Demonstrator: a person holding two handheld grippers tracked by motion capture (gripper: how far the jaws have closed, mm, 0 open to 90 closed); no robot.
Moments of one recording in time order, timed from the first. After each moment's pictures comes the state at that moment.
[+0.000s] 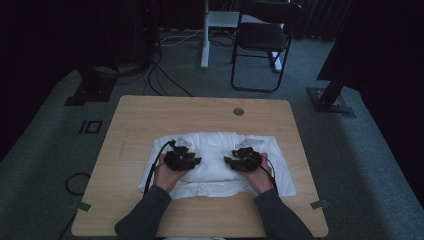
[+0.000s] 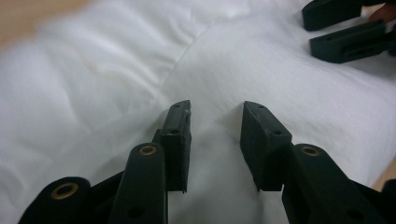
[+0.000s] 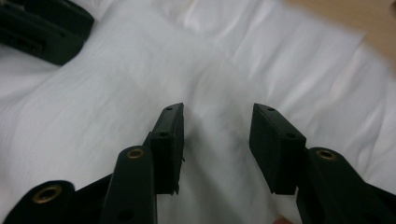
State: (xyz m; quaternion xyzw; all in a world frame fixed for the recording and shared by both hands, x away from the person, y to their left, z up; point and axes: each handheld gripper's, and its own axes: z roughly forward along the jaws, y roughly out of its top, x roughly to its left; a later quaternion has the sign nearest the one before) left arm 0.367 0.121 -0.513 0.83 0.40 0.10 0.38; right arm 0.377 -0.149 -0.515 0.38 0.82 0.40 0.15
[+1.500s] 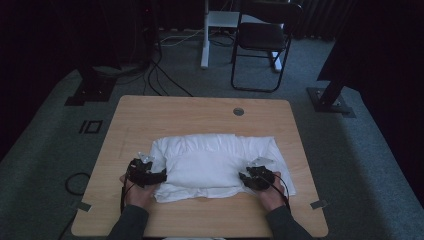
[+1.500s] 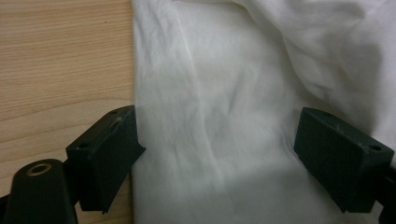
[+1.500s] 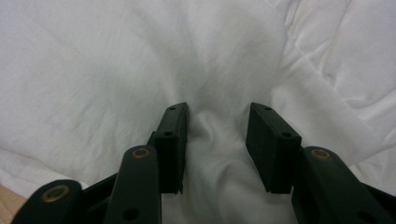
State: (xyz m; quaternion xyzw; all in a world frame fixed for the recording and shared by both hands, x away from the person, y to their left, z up) left arm 0.342 0.211 -0.556 0.74 0.57 0.23 0.29; right arm 0.339 -0.188 -0.555 0.42 0.82 0.34 0.18
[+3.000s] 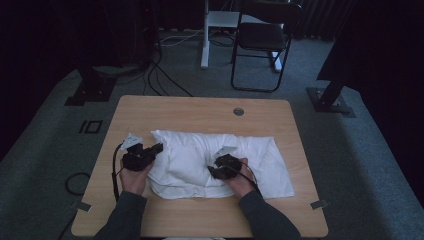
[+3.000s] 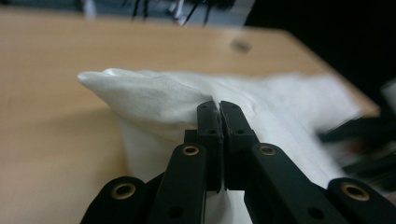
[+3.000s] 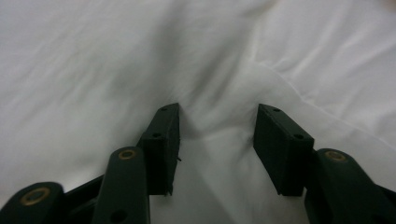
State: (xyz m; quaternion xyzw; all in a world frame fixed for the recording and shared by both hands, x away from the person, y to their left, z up) left arm 0.344 0.221 -0.465 0.69 0.48 0.18 0.51; right arm 0.372 -0.086 -0.540 0.35 0.86 0.34 0.16
